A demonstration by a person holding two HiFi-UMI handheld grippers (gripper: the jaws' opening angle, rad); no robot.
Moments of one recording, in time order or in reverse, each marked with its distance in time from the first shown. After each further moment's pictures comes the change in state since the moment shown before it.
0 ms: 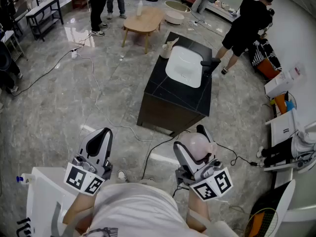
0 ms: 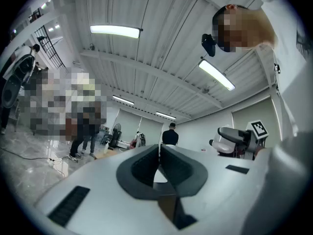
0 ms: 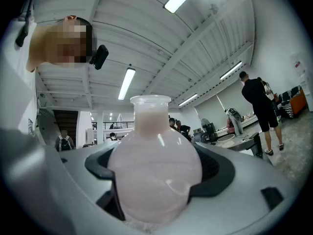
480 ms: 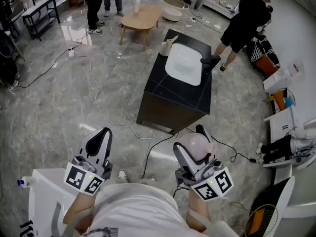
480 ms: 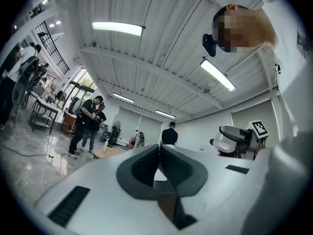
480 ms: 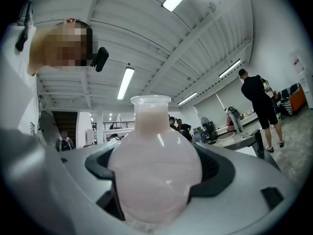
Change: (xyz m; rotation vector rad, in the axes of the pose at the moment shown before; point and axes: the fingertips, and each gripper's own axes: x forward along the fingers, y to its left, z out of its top) left arm 0.003 0.019 -0.006 -0.021 0.016 -0.008; right arm 0.013 0.005 -0.008 0.019 0.007 0.002
